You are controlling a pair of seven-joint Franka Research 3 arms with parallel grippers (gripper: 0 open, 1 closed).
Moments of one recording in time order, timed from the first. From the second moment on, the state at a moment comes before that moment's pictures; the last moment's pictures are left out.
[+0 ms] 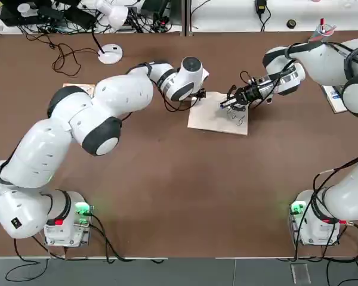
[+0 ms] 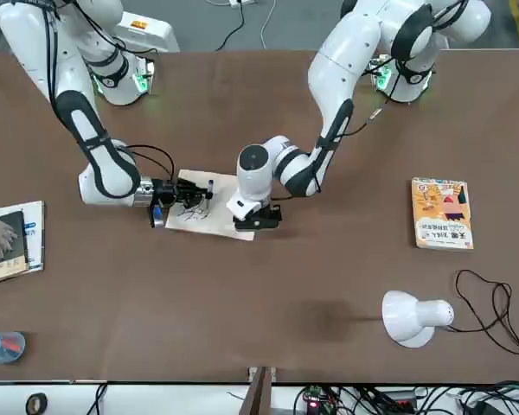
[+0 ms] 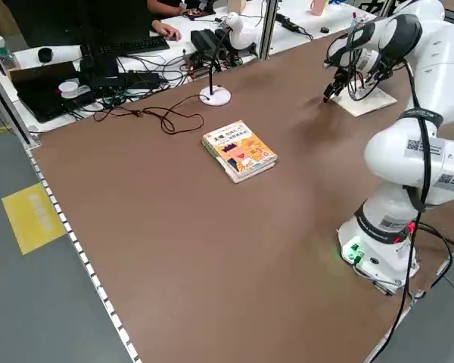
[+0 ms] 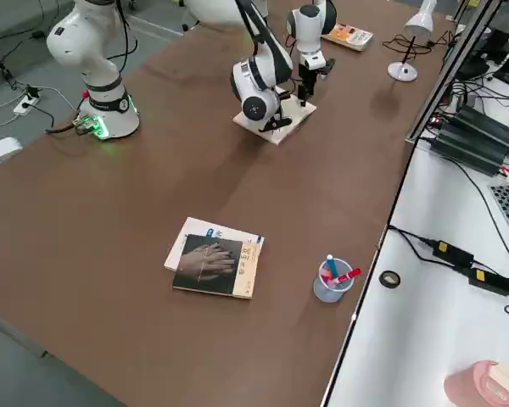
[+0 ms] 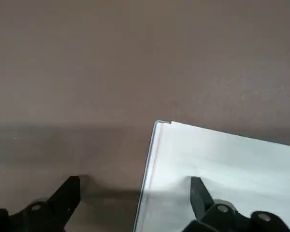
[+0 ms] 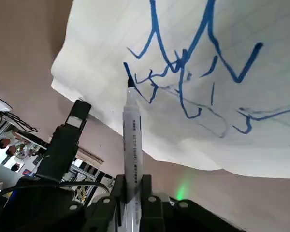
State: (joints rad) left arm -0.92 0.94 0.13 -1.37 0.02 2.44 -0.90; right arm 0.24 0.48 0.08 -2.16 1.40 2.11 0.05
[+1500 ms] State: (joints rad) left arm -0.92 0.94 0.13 -1.37 0.02 2.44 -0.90; right arm 0.29 0.51 0.08 -2.15 1.49 2.13 0.01
